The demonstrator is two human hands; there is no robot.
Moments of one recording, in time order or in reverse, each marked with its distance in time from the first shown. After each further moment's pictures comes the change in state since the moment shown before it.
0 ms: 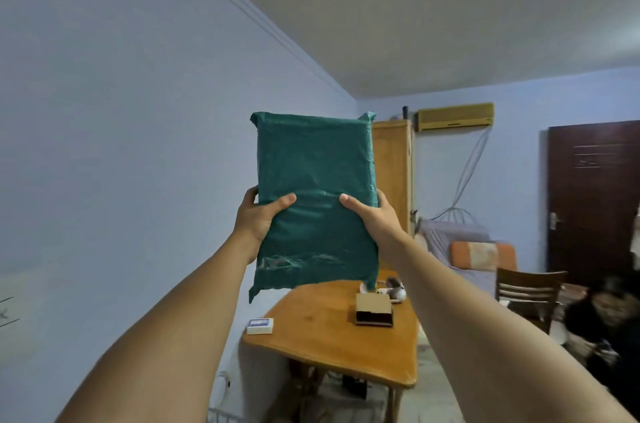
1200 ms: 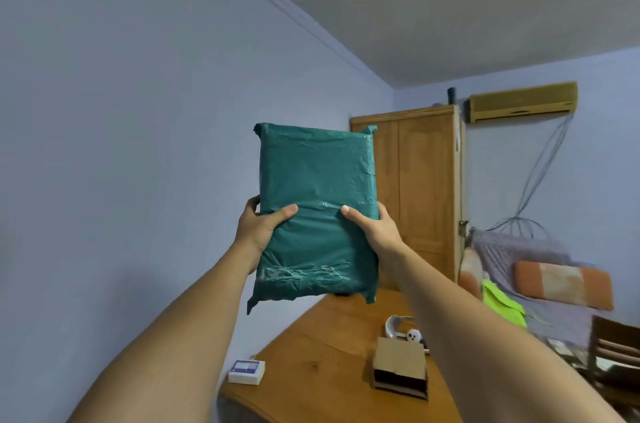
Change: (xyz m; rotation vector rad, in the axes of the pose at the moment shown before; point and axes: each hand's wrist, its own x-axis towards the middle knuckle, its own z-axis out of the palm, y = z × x) left_hand 0.317 -0.203 0.156 0.123 0.152 0.013; right_hand 0.373 0.153 -0.125 0.027 -0.131 0.044
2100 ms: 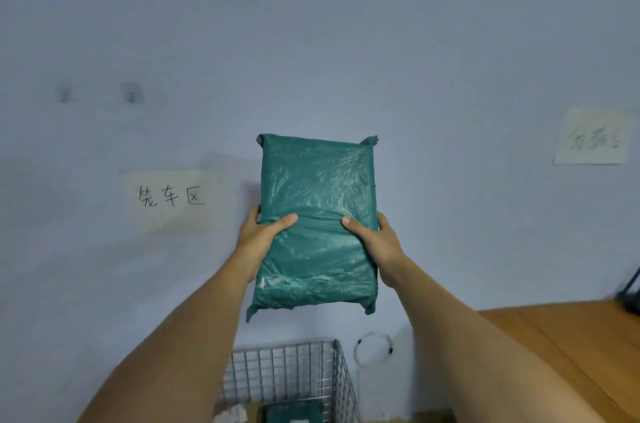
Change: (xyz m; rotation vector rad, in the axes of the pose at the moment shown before) left_hand -0.104 -0.068 -0.253 0.255 0.844 -0.164; right_hand 0.019 0.212 0.296 0.175 -0.831 0.393
